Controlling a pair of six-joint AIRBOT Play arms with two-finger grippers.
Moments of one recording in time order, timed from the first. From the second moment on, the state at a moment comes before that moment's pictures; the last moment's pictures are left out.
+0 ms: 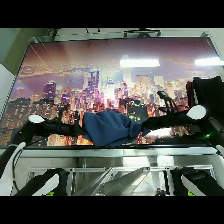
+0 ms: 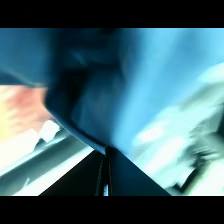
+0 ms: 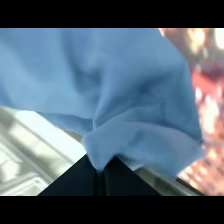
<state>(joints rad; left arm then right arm) 0.11 -1.09 0.59 0.63 -1.34 -1.01 0.16 -0.95 0.73 -0.80 1.16 1.20</state>
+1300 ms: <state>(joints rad) 0.48 -1.12 1.54 0.30 -1.28 -1.05 0.08 -1.55 2.01 -0.65 1.23 1.18</state>
